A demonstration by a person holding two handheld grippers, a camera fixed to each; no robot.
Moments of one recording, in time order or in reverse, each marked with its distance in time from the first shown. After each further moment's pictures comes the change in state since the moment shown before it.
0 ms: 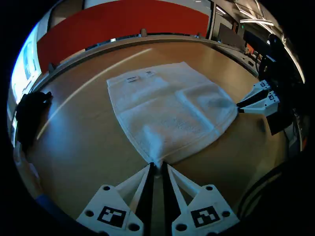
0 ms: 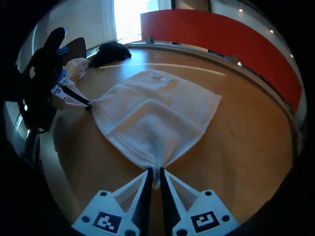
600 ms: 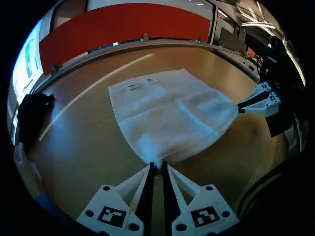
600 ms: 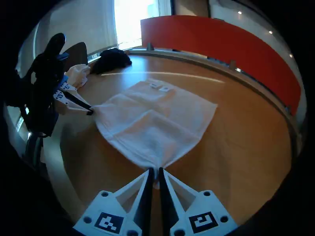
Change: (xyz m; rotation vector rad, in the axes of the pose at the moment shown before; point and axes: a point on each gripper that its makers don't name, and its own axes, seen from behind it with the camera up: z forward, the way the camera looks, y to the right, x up) left arm 0.015 0.004 -0.012 0.007 0.028 -0.023; right arm 0.019 0.002 -0.018 0.004 0.041 -0.003
